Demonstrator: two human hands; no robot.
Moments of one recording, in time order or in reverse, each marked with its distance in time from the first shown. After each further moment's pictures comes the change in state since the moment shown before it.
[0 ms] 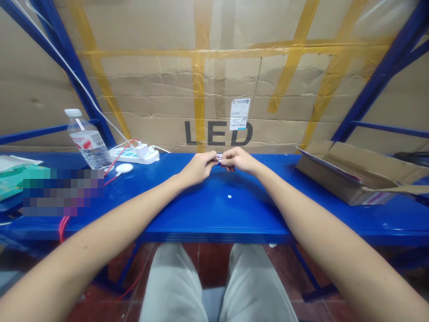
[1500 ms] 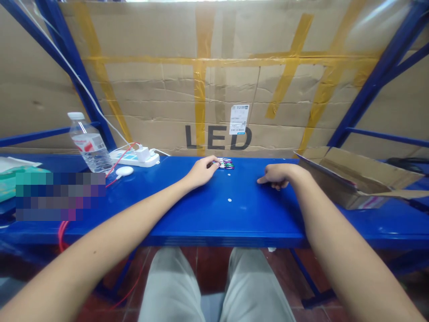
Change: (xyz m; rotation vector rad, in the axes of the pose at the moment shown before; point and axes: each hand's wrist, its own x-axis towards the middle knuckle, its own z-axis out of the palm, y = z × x) left_hand 0.005 0.001 0.013 -0.183 -0.005 -0.407; right_hand -0.060 0.013 -0.073 -0.681 -0.073 0.903
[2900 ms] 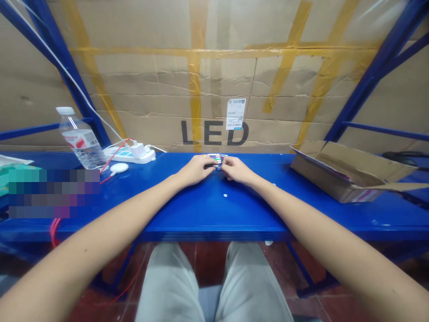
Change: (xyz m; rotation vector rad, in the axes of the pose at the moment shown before) left_hand 0.001 -0.014 -0.005 0.313 -0.090 0.360; right_hand 0.016 -0.082 0.071 0.718 0.272 -0.689
